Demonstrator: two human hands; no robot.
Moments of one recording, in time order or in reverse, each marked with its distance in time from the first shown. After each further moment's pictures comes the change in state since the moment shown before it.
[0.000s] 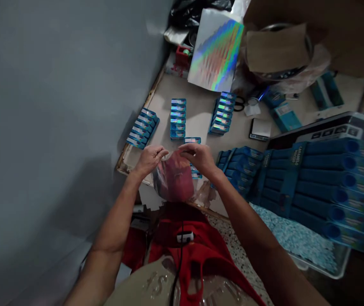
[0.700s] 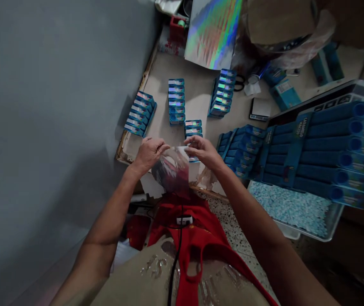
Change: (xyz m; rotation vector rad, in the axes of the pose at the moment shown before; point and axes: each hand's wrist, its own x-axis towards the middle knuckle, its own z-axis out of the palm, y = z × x) left_hand -0.037 0.000 0.005 0.134 -0.049 0.120; right_hand -0.046 0.000 0.013 0.367 -0.079 0.276
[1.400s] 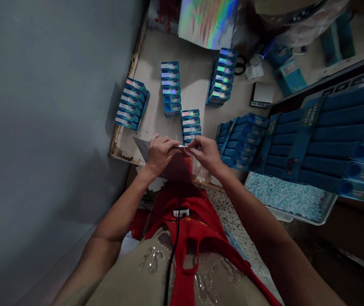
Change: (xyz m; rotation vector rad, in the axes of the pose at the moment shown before) left_hand 0.001 0.028 0.055 0.079 0.036 0.013; right_hand -0.023 0.011 -0.003 -0.625 0.239 -0.020
